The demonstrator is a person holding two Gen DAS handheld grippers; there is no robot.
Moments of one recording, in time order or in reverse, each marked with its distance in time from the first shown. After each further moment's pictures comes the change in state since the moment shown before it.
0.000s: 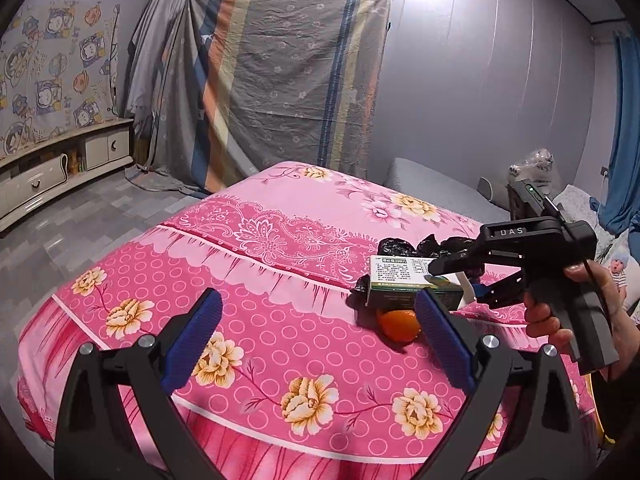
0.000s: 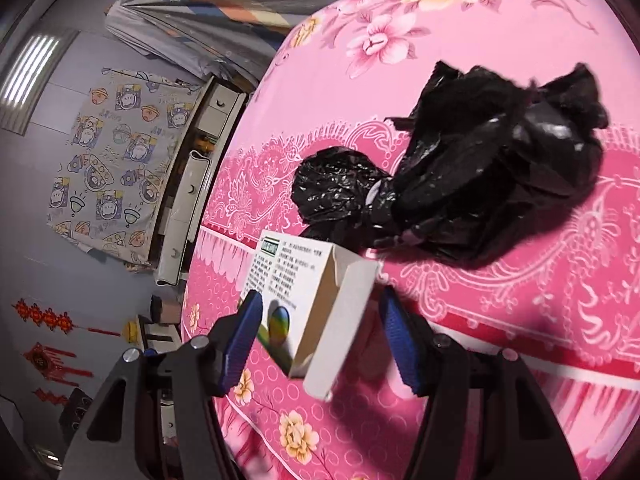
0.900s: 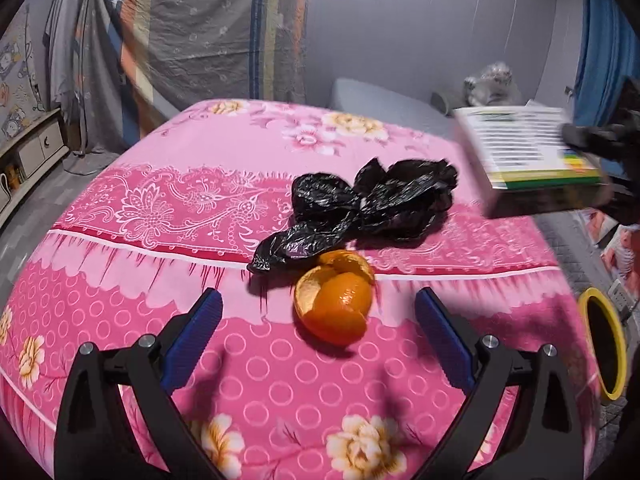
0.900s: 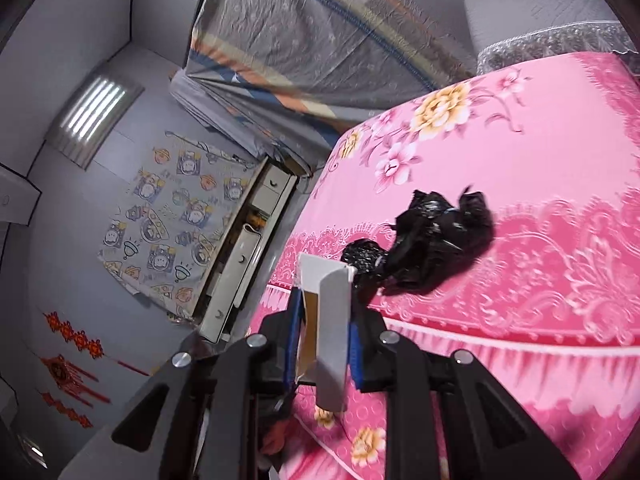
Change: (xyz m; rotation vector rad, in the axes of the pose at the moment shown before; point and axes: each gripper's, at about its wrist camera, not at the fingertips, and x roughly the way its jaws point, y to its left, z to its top) left arm 0.103 -0.072 -0.002 0.185 0.297 -0.150; right arm -0.164 -0.009 -0.045 -0.054 -0.341 0.176
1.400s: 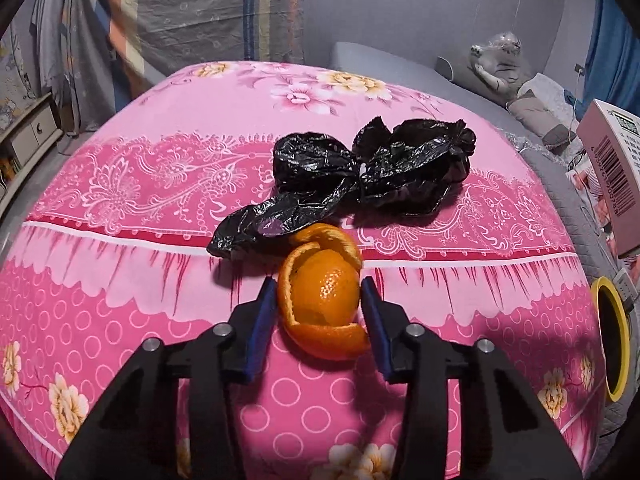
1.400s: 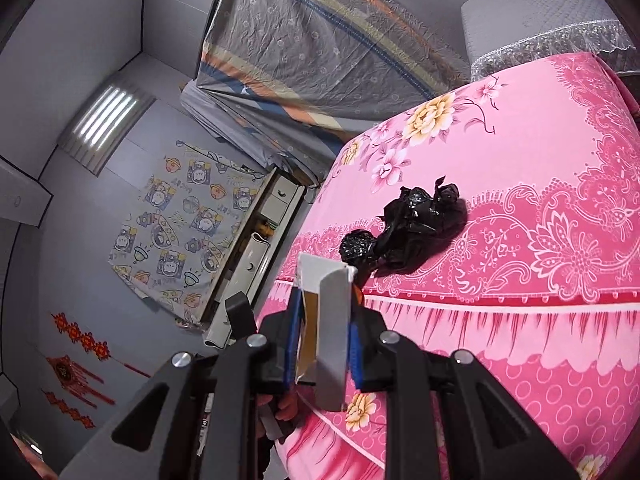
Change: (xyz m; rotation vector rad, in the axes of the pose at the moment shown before) left arm 0.038 -0.010 0.003 0.005 0.114 0.002; right arm -0.056 -0.010 -0.031 -0.005 -0.049 0.030
